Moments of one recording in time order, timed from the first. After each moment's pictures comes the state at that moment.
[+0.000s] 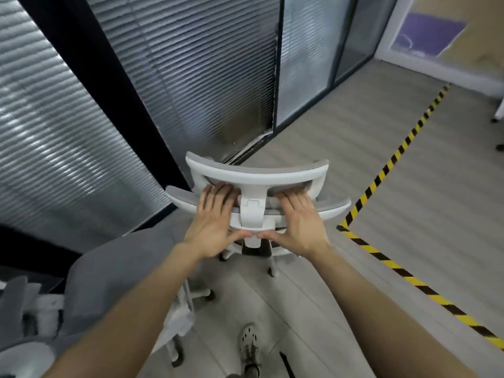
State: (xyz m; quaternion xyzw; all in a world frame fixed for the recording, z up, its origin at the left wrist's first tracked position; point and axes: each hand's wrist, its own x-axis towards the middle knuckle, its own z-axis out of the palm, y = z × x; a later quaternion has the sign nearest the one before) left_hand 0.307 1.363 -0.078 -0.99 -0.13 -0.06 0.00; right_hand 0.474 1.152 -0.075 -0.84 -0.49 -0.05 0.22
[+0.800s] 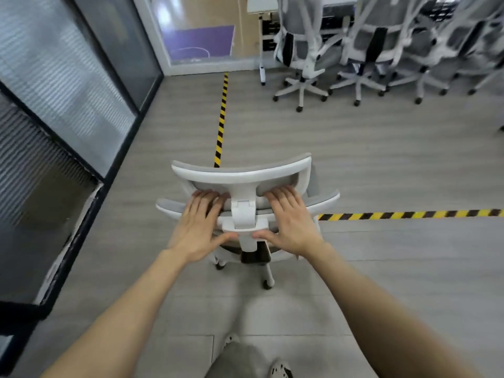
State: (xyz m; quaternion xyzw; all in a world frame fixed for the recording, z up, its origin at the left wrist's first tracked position) left_hand 0.513 0.896 -0.074 -0.96 0.25 -0.08 -0.04; right_hand 0.510 0.602 -0.098 -0.96 -0.21 -0.14 0.15
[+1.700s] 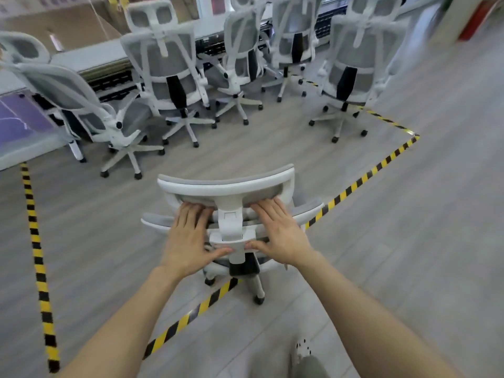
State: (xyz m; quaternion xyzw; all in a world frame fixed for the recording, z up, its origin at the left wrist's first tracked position) left_hand 0.863 0.231 -0.060 -0.87 0.48 -0.07 -0.10; right_hand 0.704 -0.008 -0.096 -0.97 0.06 -0.17 0.14
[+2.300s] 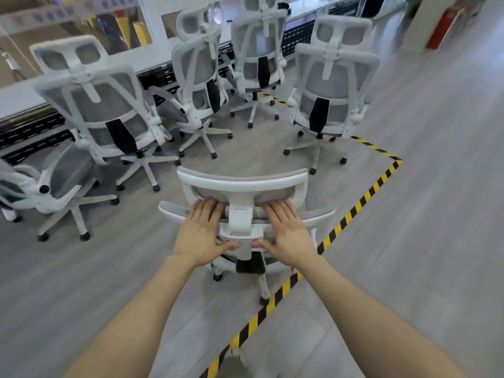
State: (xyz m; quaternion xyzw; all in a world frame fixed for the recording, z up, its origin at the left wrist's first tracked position) left_hand 1.082 -0.209 -0.053 -0.83 0.55 -0.03 -0.06; right_hand 0.884 -0.402 -0.090 -0.97 0.18 -0.17 0.09
